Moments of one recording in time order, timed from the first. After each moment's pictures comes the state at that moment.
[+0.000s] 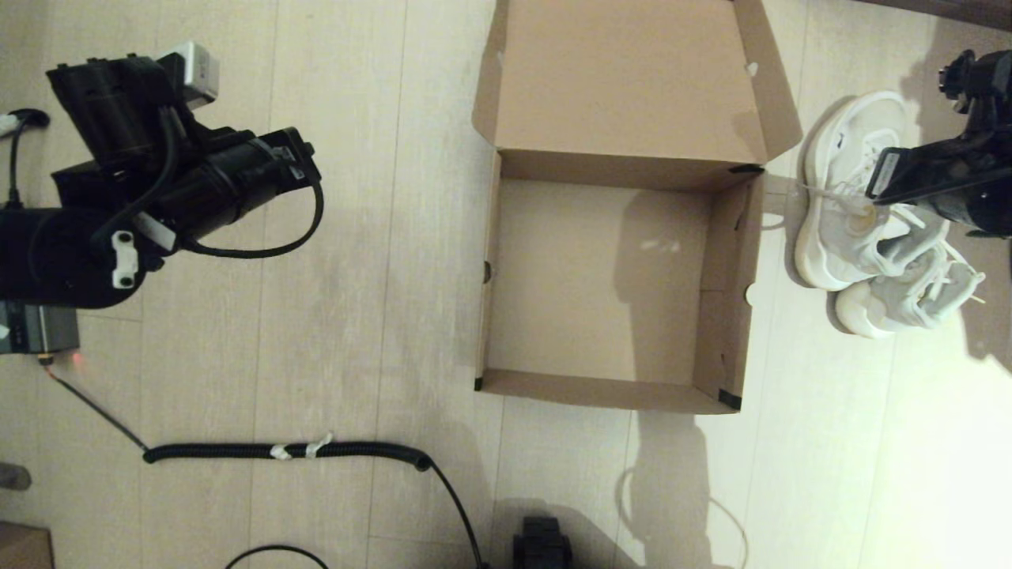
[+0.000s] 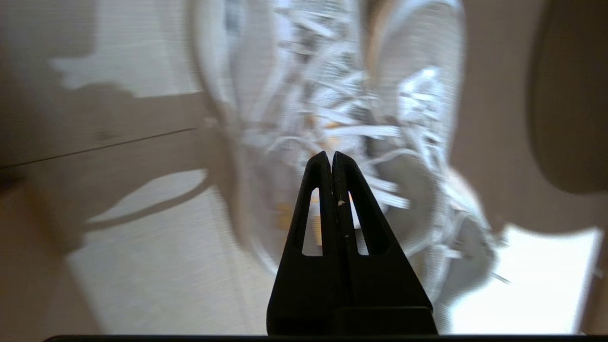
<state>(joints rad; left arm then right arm) -0.17 1.76 -1.34 -0.55 0.03 -0.17 -0.04 1.75 -1.46 -0.17 -0.42 0.12</state>
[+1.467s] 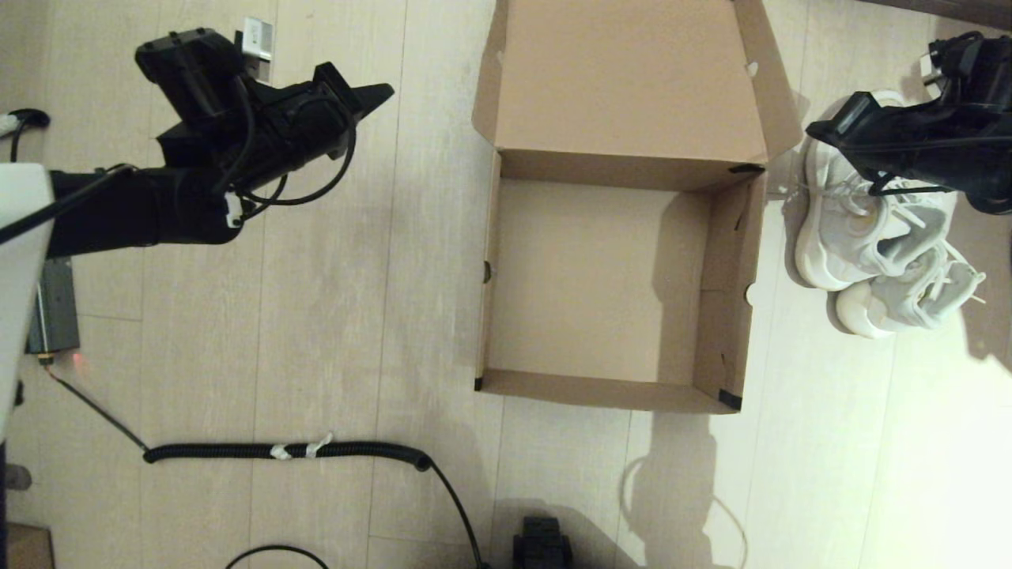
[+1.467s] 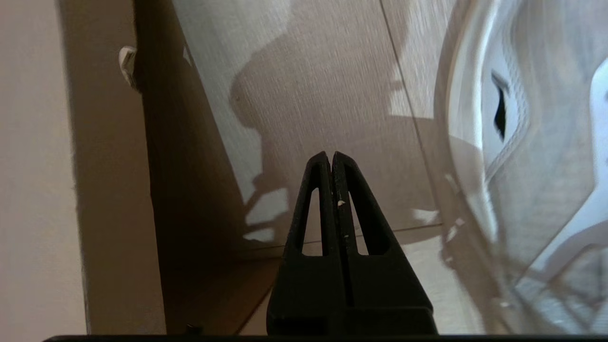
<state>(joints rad) -0.17 2.12 -1.92 -0.56 -0.49 -0.69 -0.16 2.07 -1.95 -0.17 0.30 0.62</state>
